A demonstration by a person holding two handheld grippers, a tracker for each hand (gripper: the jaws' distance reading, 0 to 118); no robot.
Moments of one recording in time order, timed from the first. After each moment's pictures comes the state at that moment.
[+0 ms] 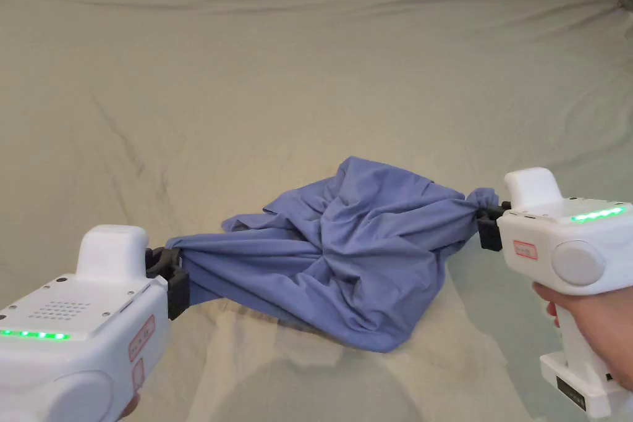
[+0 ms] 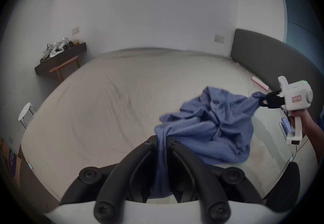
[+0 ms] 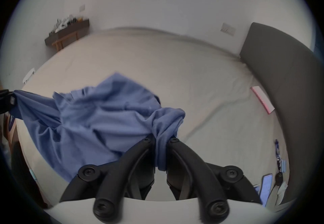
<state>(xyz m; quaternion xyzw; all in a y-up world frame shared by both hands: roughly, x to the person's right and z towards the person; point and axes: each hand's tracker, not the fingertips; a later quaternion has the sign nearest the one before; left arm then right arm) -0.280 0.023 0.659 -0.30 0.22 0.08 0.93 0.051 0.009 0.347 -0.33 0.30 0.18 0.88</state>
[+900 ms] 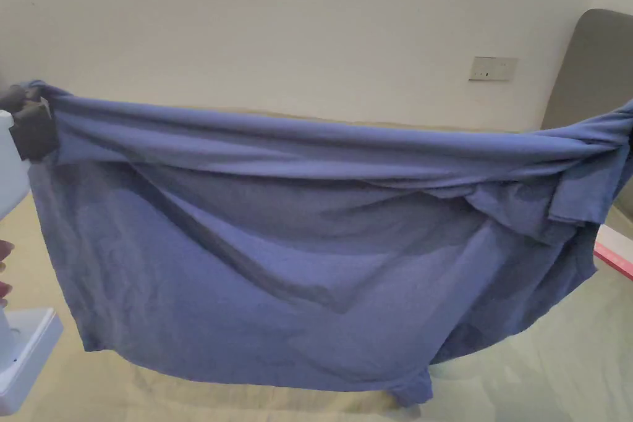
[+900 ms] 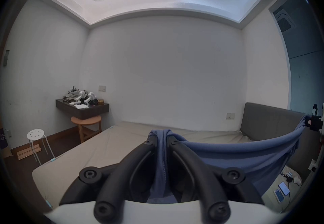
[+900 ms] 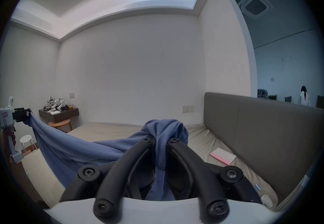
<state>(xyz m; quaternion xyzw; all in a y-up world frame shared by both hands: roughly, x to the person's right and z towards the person) -0.332 0.272 0.697 0.00 0.29 0.05 0.95 0.162 0.287 0.460 -0.02 0.23 0.00 0.97</state>
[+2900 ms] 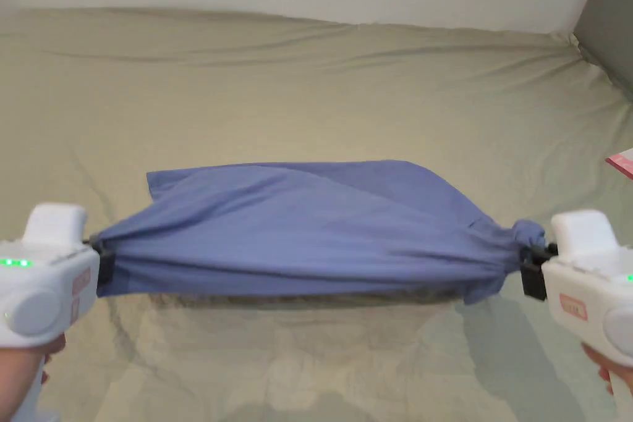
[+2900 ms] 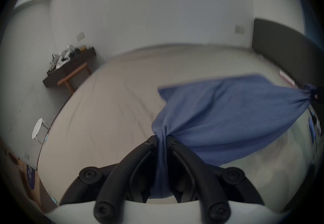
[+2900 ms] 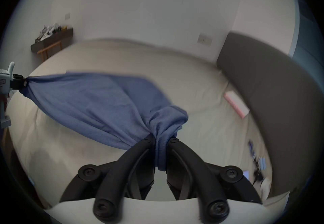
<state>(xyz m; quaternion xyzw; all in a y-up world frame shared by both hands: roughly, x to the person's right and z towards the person) -0.404 -0.009 0.596 -0.39 0.26 0.03 0.88 0.083 0.030 0.368 -0.35 0.23 0.20 0.88</state>
